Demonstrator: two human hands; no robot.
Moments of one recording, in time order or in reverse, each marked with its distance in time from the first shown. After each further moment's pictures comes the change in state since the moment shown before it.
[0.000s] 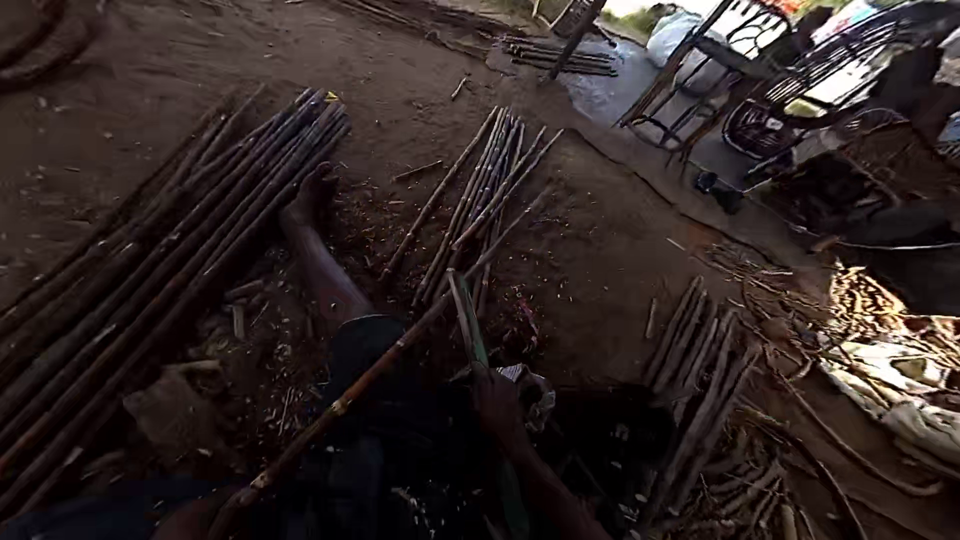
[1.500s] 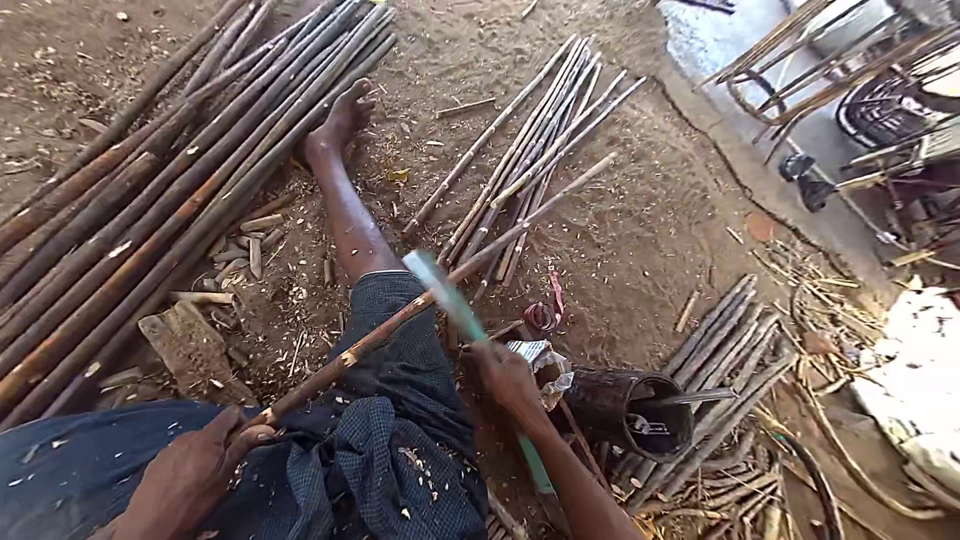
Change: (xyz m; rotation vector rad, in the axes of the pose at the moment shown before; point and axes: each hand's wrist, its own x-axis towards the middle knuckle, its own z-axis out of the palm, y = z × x) left_hand -0.004 0.010 0.015 0.249 0.231 -0.081; right_hand -0.007 -0.010 -0.018 -0.074 -0.153 0.022
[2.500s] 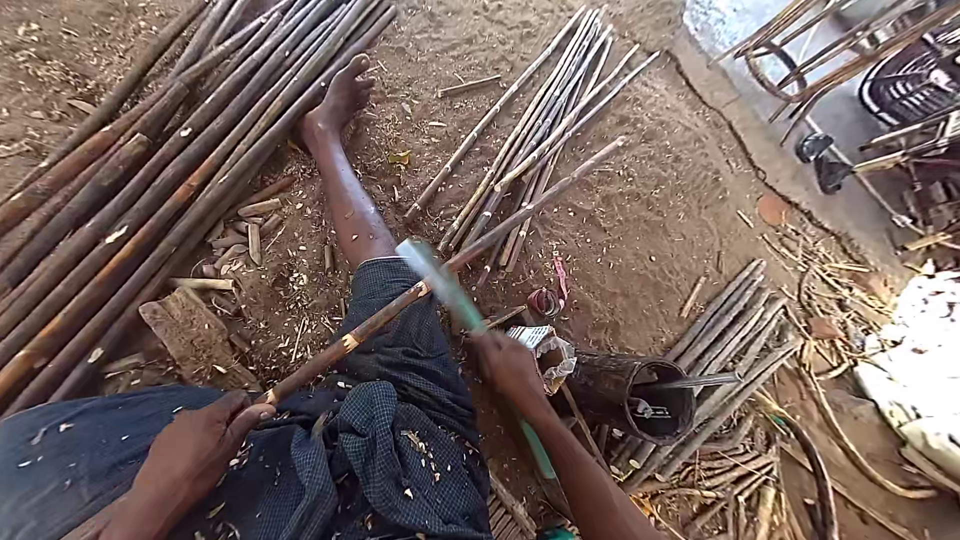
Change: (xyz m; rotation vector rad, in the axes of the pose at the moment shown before) left_hand 0.005 -0.003 -0.004 -0.076 -0.014 0.004; right_hand -0.008 -0.010 0.003 0.008 -0.005 -0.005
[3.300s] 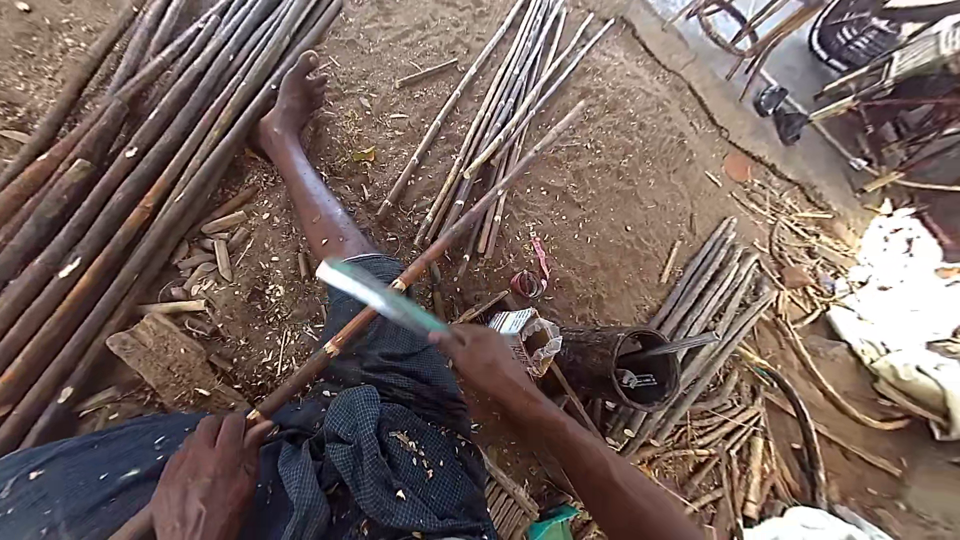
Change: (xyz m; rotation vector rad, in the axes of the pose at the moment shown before) left_hand -0.011 0.035 0.036 0.272 0.464 0.206; right_hand -0.010 -0.044 -0.014 -0.128 -0.166 -0.112
